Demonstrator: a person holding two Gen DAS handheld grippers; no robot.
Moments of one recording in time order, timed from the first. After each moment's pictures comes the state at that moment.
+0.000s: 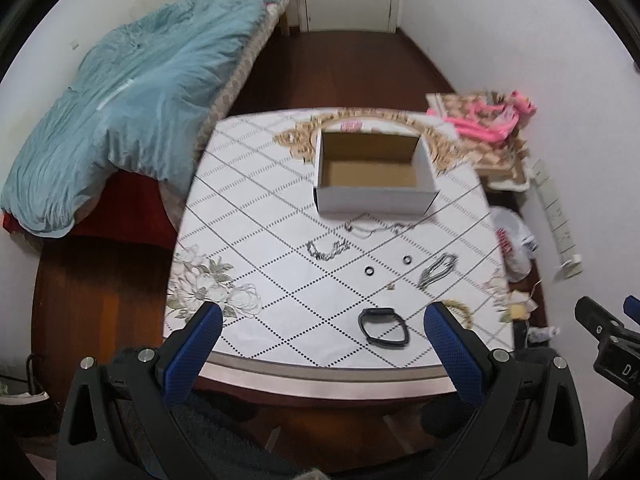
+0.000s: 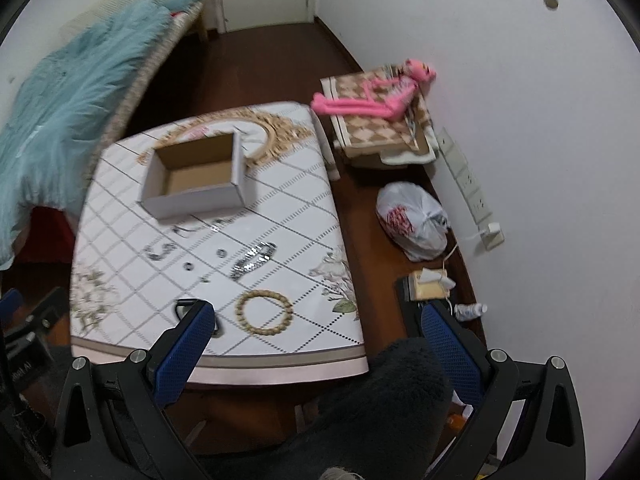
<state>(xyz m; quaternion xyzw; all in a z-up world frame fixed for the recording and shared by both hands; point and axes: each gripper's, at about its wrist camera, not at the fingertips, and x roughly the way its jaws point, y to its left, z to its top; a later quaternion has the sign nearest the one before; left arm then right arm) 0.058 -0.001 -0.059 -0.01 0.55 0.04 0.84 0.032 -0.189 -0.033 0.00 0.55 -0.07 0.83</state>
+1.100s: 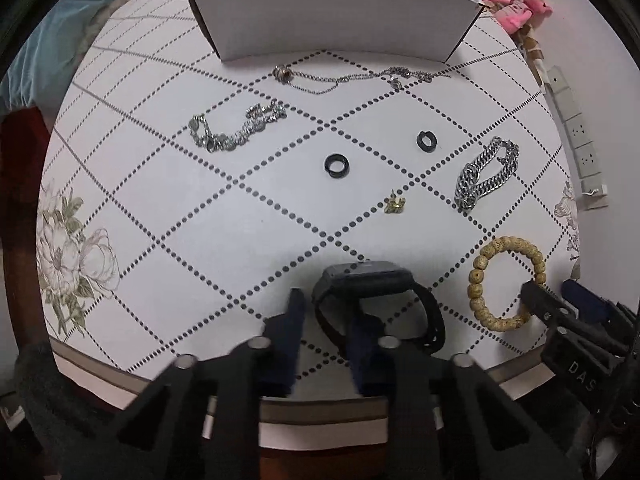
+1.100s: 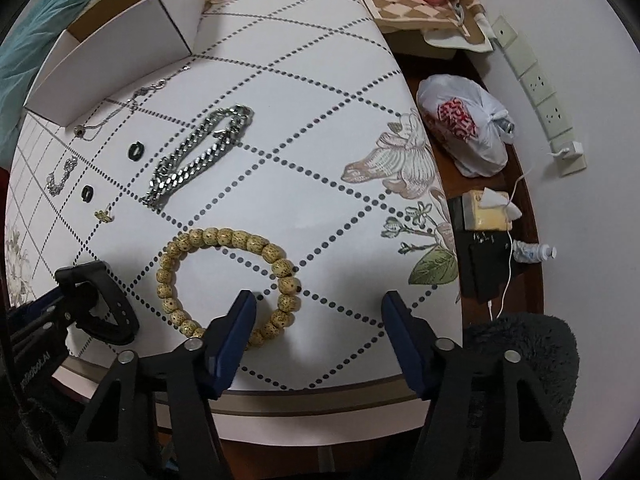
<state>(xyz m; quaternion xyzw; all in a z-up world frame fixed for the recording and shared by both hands) 0.072 -0.024 -0.237 -0.01 0.67 -0.02 0.74 0.079 -0.194 -0.258 0.04 0.67 -0.04 0.74</state>
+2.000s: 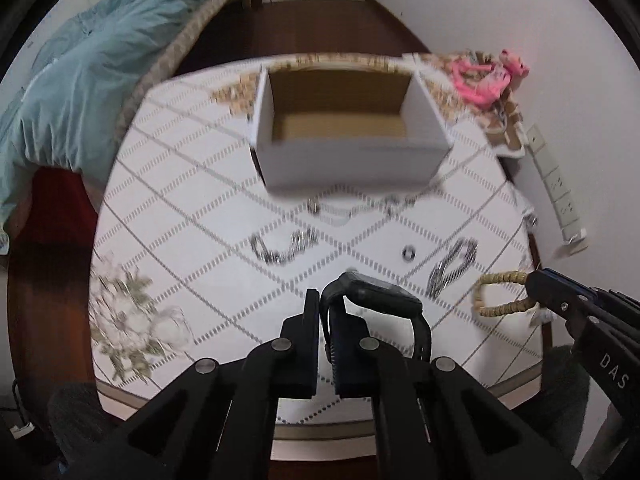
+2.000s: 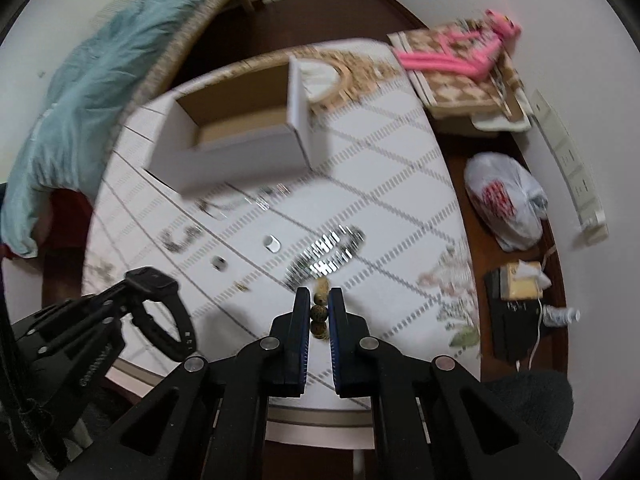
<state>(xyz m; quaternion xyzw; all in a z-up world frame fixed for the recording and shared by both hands) 0.081 0.045 -0.123 -0.01 0.57 -0.03 0.82 0.095 -0.155 -0.160 0.06 0.58 0.05 0.81</state>
